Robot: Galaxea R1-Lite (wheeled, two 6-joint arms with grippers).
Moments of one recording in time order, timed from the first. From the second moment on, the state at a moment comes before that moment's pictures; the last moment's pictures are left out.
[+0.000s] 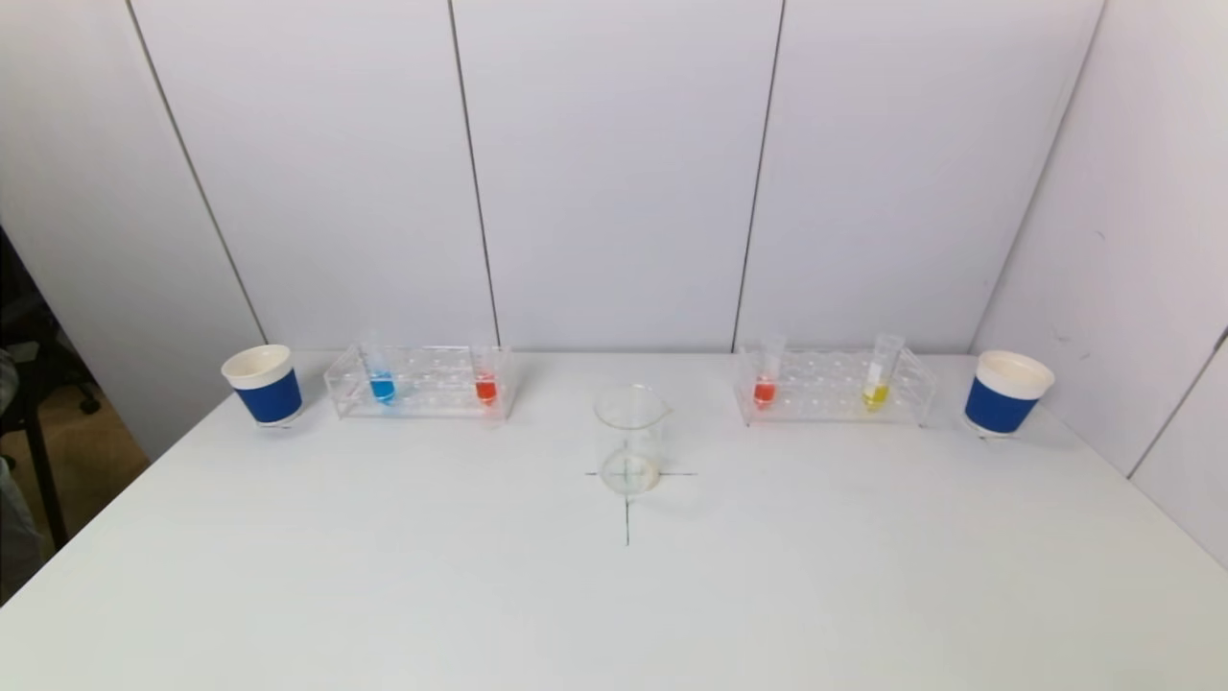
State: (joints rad) left arm -0.01 0.00 -0.01 0.03 0.00 -0.02; right arm 0.00 0.00 0.00 -0.01 -0.02 0.05
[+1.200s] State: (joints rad) left arm -0.01 0.00 -0.01 0.03 0.00 -0.02; right arm 0.00 0.00 0.00 -0.01 -0.02 0.05
